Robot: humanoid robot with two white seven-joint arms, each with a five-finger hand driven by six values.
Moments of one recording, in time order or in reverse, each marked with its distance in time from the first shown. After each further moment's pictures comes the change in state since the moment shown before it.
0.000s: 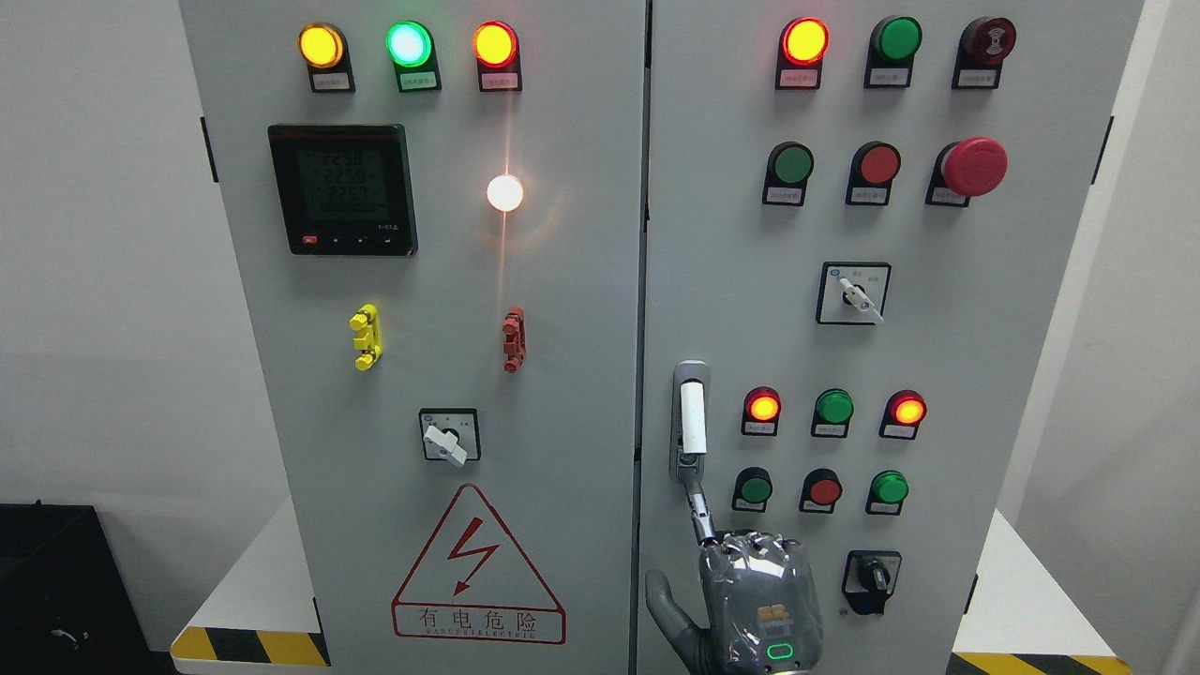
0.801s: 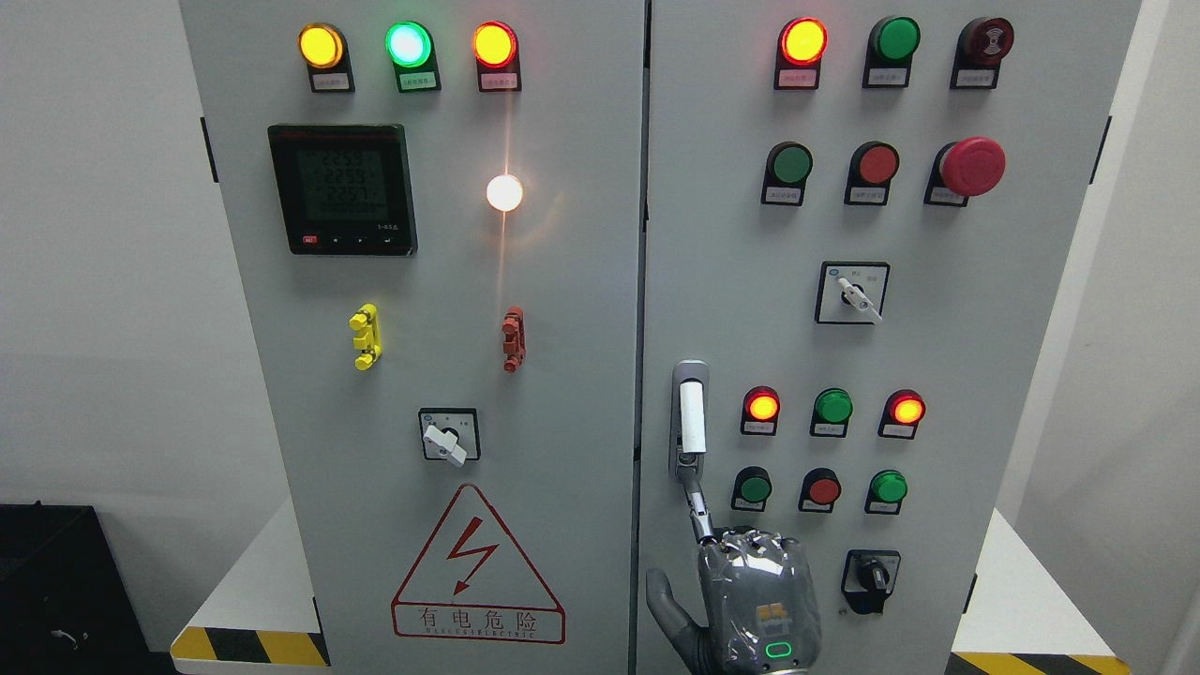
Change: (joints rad) left arm 0.000 0.000 0.000 0.000 0.000 0.000 0.000; right arm -0.005 0.000 0.001 -0.001 0.000 -0.002 -0.004
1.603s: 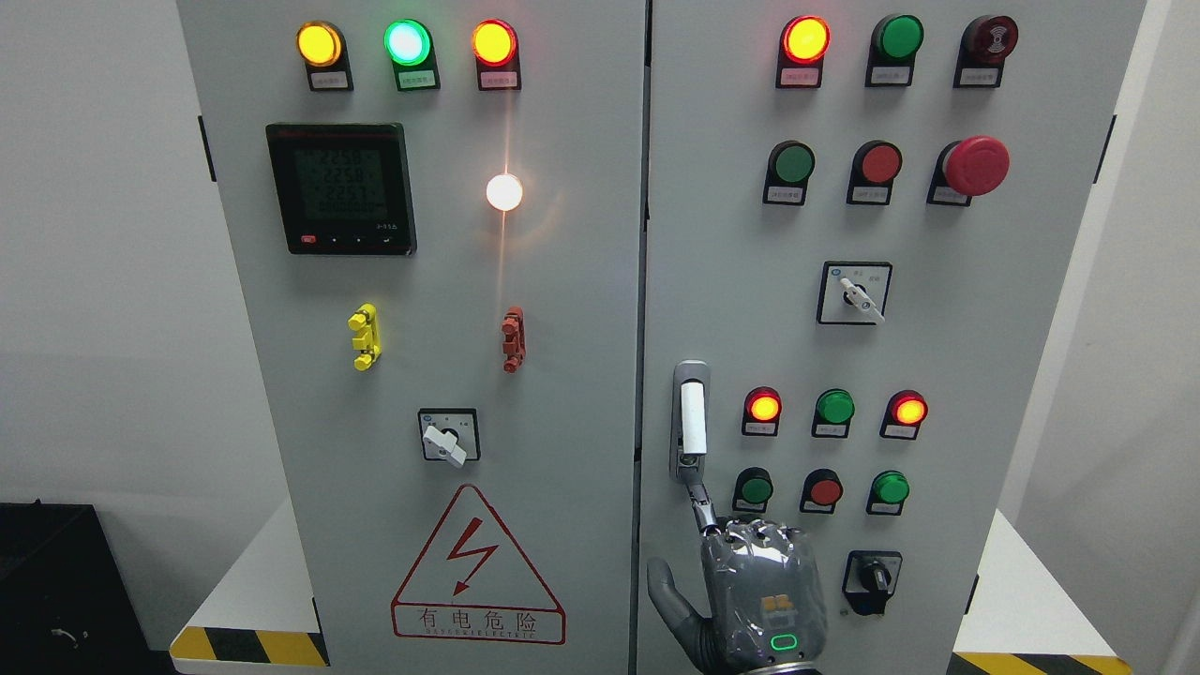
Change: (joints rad) left arm 0.000 0.000 0.000 0.000 0.000 0.000 0.000; right arm -0.001 0.000 0.001 -0.049 -0.001 -0.001 0.014
